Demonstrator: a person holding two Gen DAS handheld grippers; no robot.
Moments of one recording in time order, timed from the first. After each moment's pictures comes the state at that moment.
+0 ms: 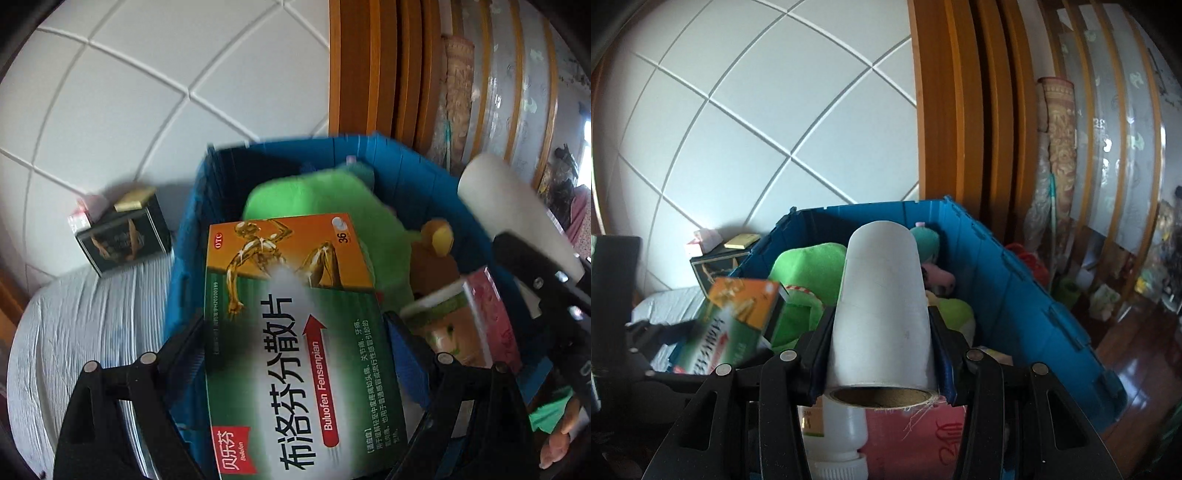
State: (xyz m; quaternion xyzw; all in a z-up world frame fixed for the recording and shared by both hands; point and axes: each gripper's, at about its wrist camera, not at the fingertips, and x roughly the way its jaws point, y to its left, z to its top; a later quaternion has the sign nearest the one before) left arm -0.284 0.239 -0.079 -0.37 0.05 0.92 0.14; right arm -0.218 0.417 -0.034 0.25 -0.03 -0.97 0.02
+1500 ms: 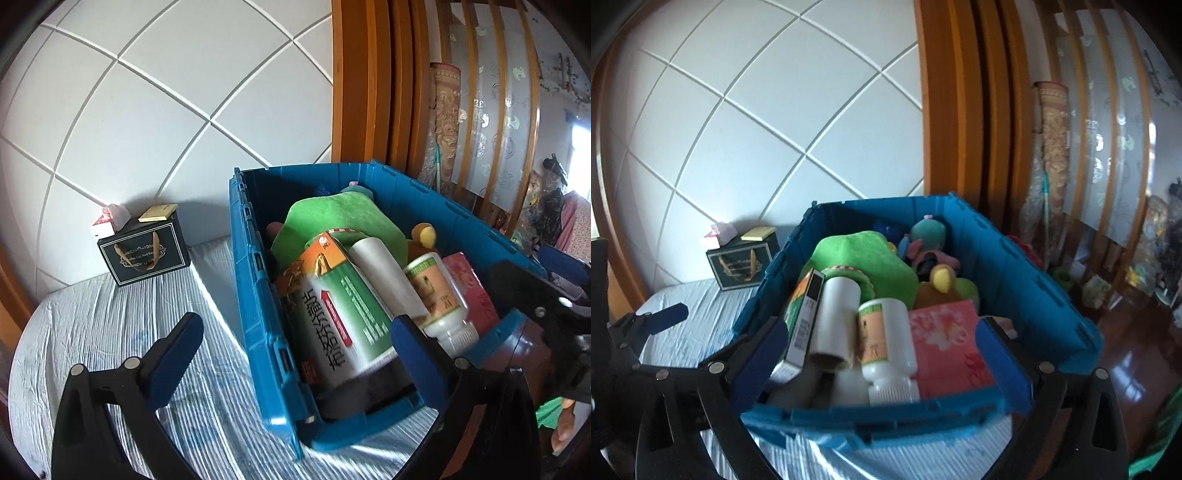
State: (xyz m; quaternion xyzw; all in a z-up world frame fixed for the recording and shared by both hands) left arm -0.197 0.161 -0.043 -0.29 0.04 0.94 0.15; right arm -0.131 0.375 -0.009 0.25 -0.02 -0.97 0.00
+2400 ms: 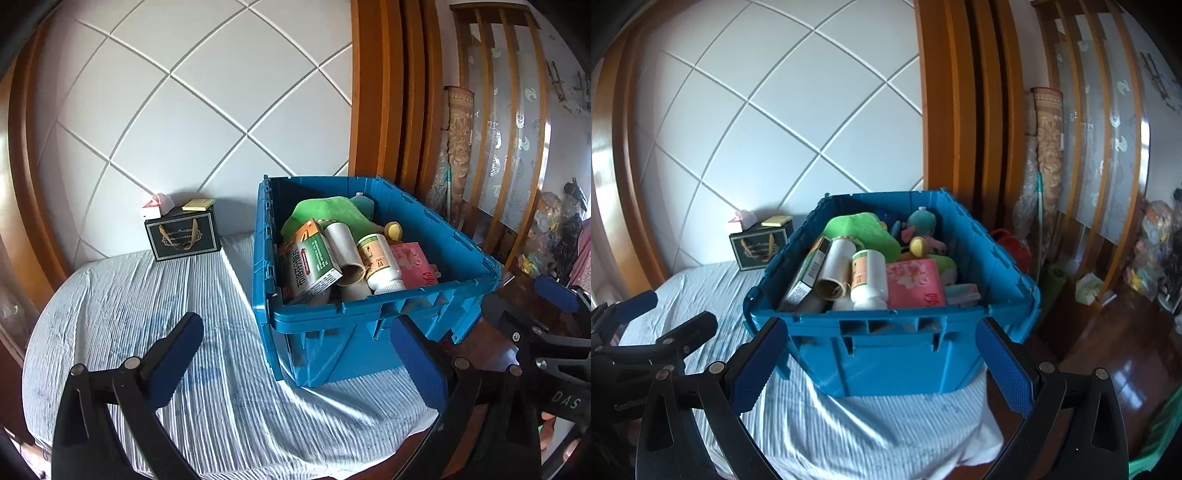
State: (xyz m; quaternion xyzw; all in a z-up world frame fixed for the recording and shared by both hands) left arm -0.045 0.173 -0.001 -0.27 0.01 0.96 0.08; right arm -0.015 0.411 0.003 0.26 -0.01 -0.97 0.03
